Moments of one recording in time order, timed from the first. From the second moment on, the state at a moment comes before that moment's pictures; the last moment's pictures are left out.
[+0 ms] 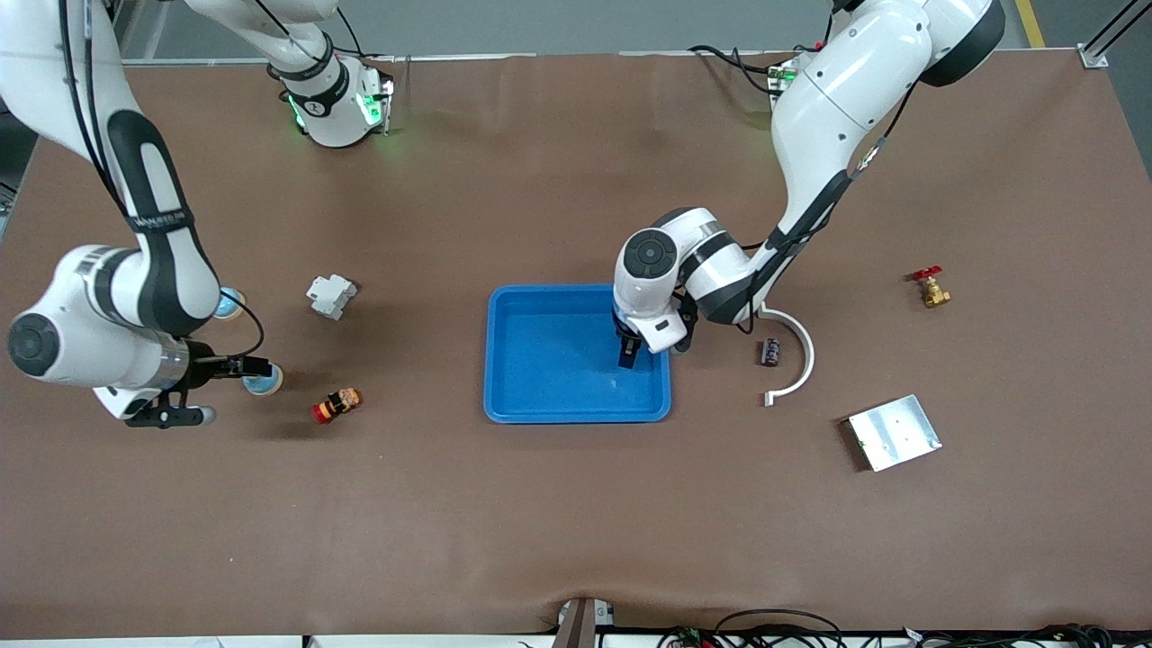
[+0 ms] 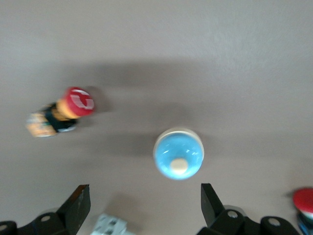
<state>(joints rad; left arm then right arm) -0.29 0.78 -0.48 -1.72 0.47 2.39 -2.30 -0.04 0.44 -0.06 -1.77 0.12 2.05 -0.16</state>
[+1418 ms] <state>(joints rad) -0.33 0.78 -0.48 -1.57 0.49 2.19 -2.25 -0.10 0.12 0.09 -1.40 -0.04 1.38 0.06</state>
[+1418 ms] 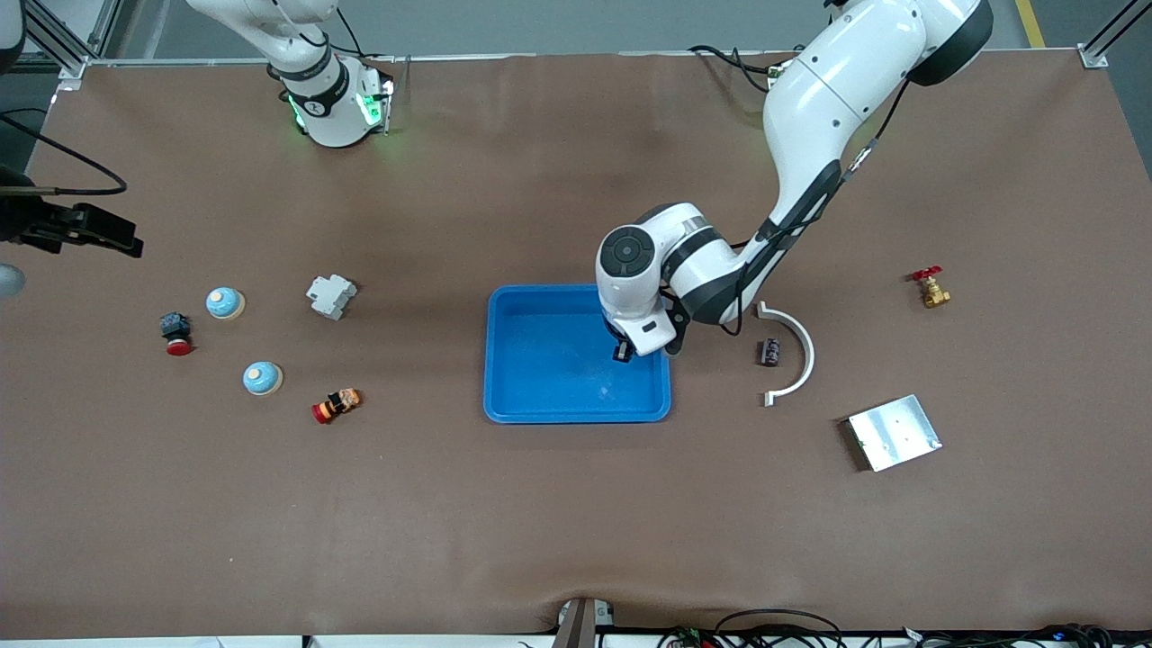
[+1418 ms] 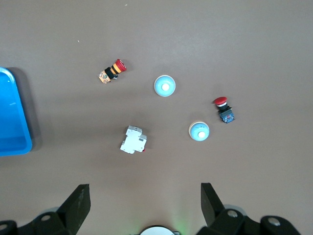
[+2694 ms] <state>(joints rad) -0.23 0.63 -0.57 -1.50 0.47 1.96 -1.18 -0.10 0.12 0.01 -1.40 -0.04 1.37 0.07</state>
